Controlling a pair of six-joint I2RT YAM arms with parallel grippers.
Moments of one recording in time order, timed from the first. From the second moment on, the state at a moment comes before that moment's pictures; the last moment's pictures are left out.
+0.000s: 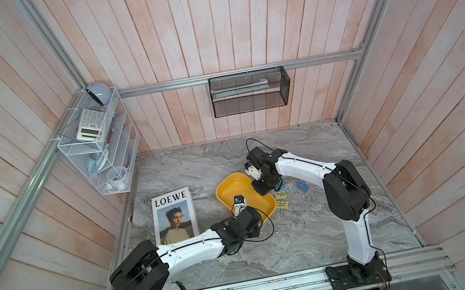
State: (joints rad) left arm -1.04 1.47 0.76 -0.21 -0.28 -0.84; right arm 0.66 2.04 1.61 -0.91 -0.06 0.07
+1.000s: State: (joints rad) left arm -1.02 1.23 0.79 -0.39 -0.24 -0.87; right arm 0.59 1.80 1.44 -0.86 -0.21 0.06
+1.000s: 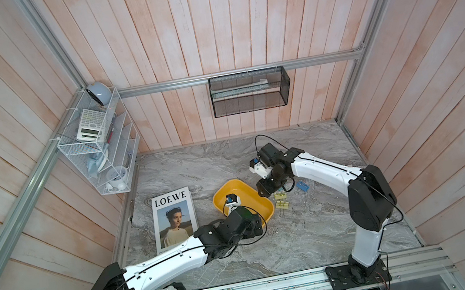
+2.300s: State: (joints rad) left arm -0.41 1.48 0.95 -0.25 -0.08 -0.41; right arm 0.32 1.91 1.27 -0.43 -0.46 0.77
